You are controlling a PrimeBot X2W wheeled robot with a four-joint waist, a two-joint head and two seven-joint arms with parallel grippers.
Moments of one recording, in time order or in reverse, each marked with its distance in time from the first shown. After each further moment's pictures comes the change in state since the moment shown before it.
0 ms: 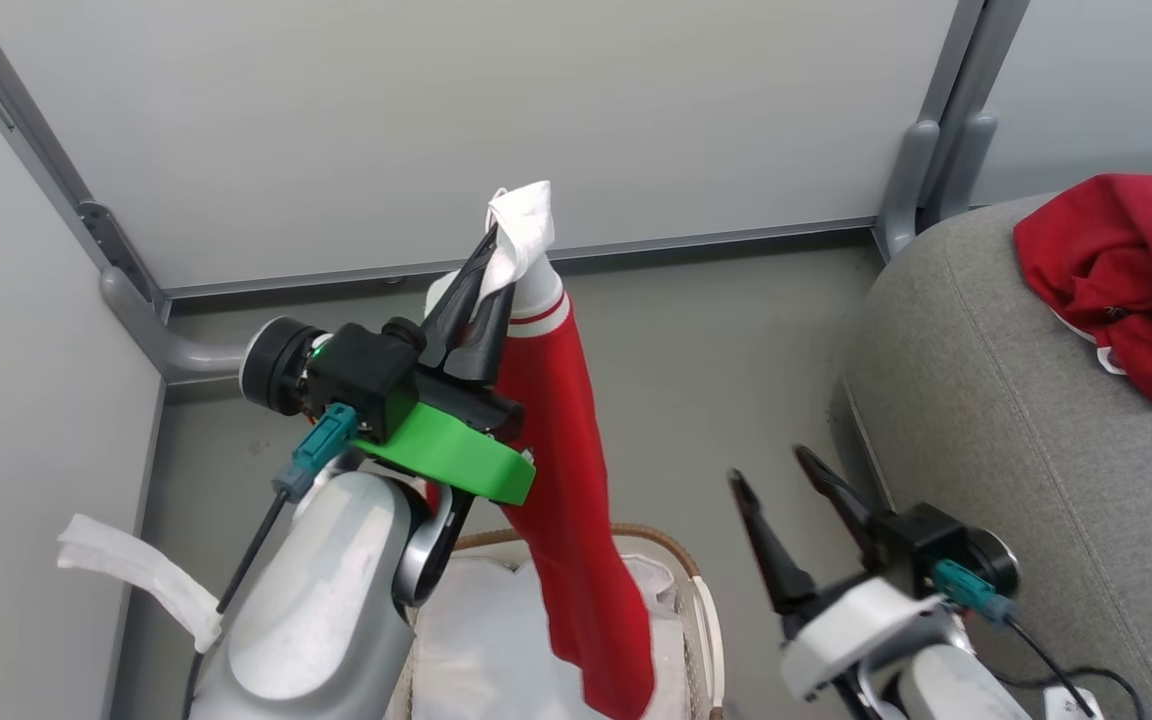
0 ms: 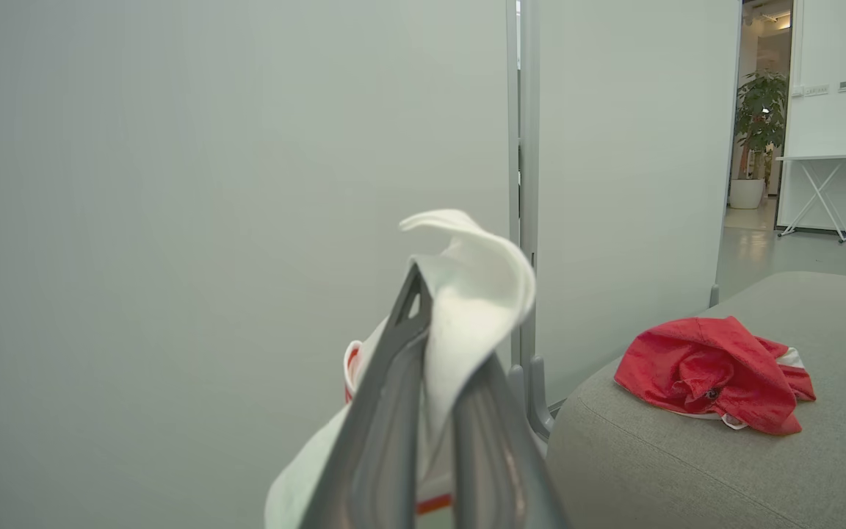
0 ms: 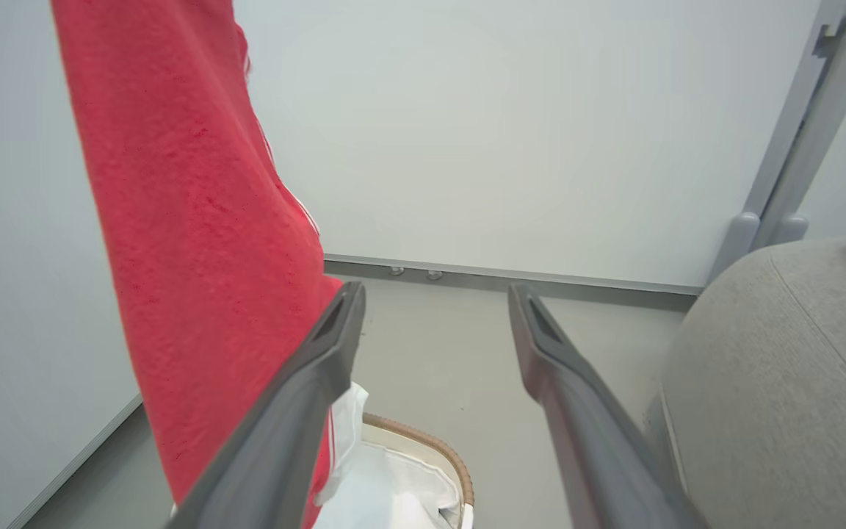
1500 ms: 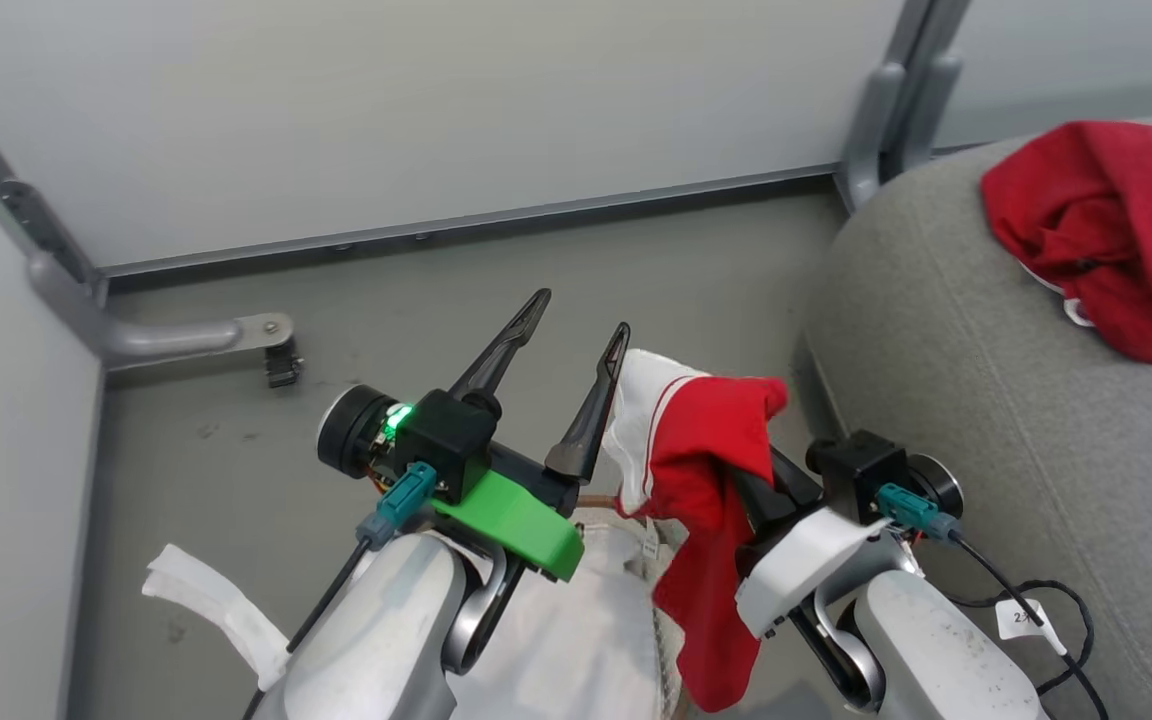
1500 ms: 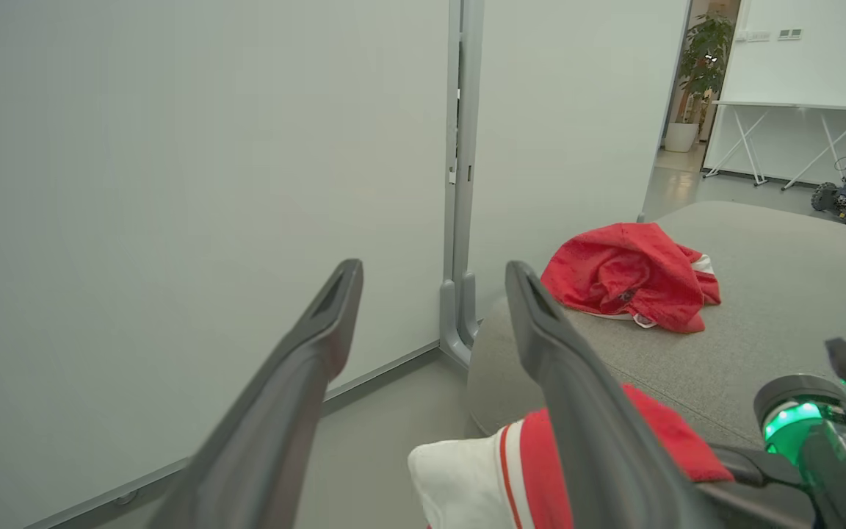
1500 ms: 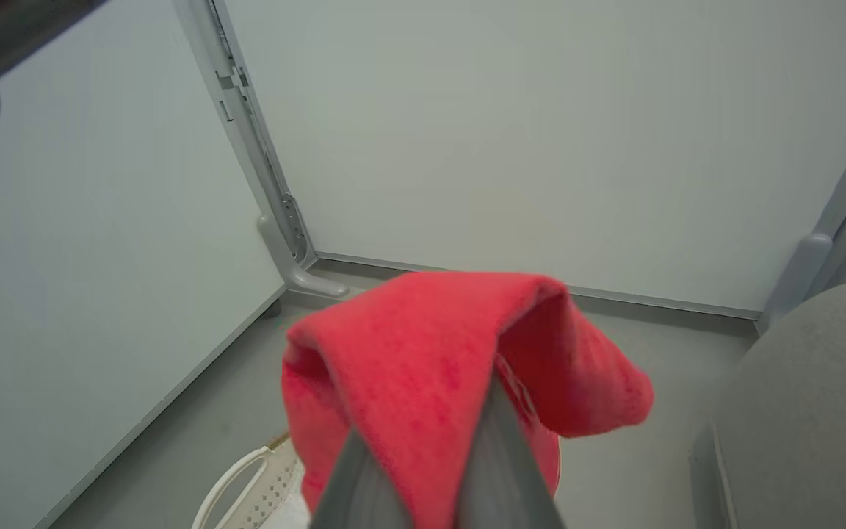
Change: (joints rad) left arm 0.054 -0.012 -0.124 0.053 -0.018 0.024 0.000; right arm -0.203 0.000 0.152 0.124 0.087 0.000 0.000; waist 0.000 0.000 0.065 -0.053
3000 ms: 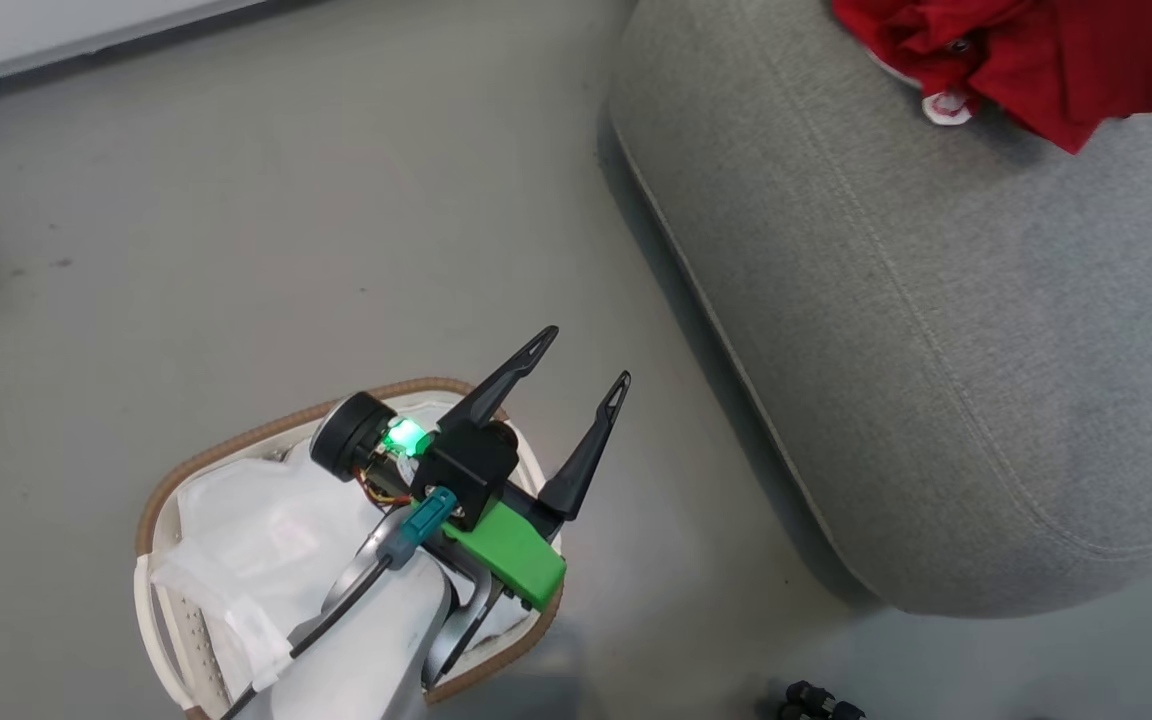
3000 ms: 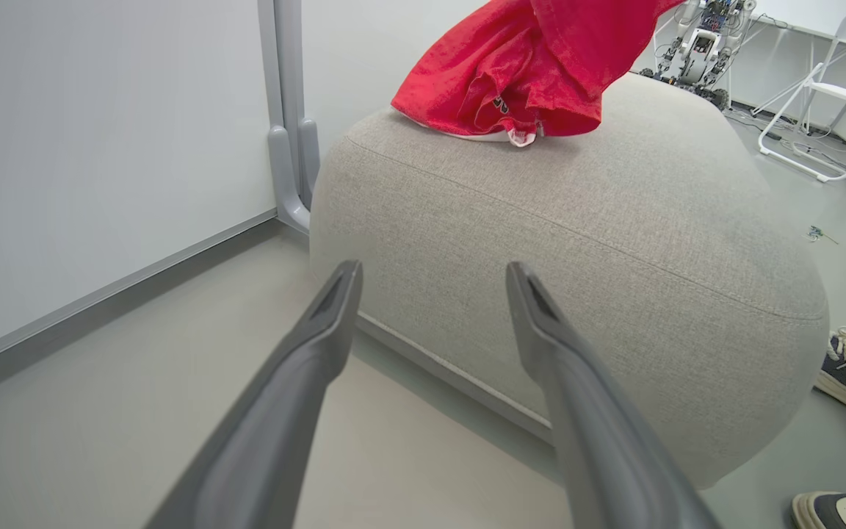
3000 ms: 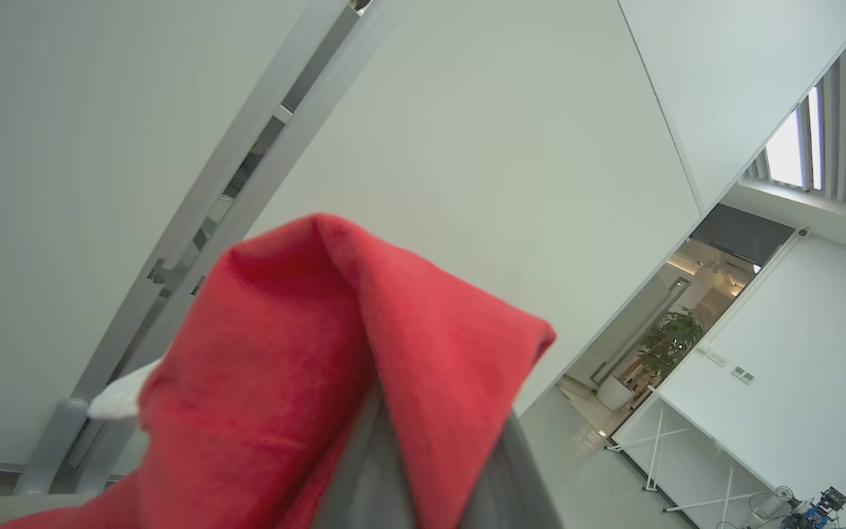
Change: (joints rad) left arm -0.014 0.087 -0.092 0.034 0.064 -0.025 0.000; right arm -0.832 -0.581 -0.390 0.147 -0.245 0.000 0.026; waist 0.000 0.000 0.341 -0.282
